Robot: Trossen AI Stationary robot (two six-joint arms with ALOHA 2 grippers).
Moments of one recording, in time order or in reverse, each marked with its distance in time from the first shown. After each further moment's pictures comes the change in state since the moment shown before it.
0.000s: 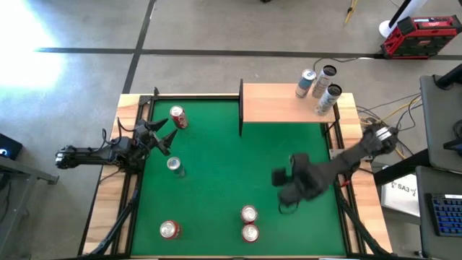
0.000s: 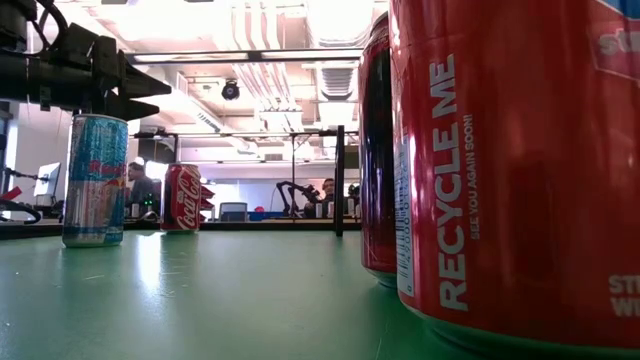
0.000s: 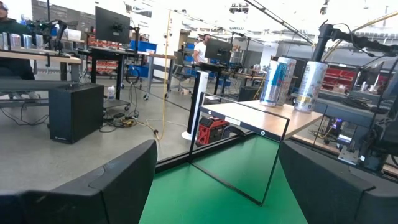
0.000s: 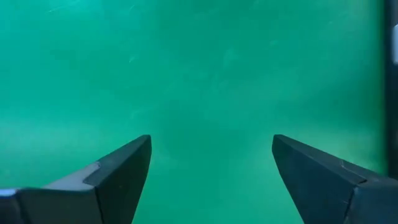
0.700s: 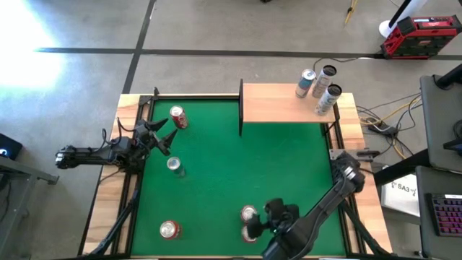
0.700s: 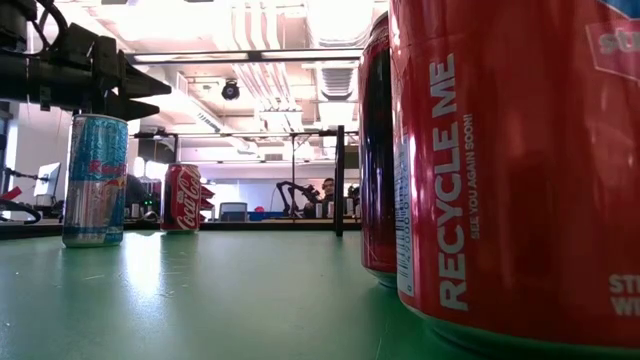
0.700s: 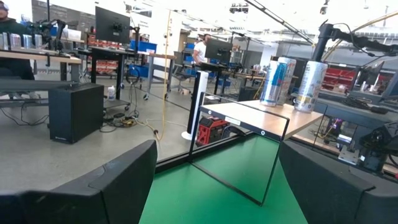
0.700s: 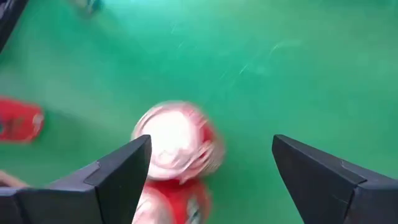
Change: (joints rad) left arm 0.000 0.000 0.000 0.000 0.000 0.000; right arm 0.205 0.546 0.680 -0.013 0.212 -0.040
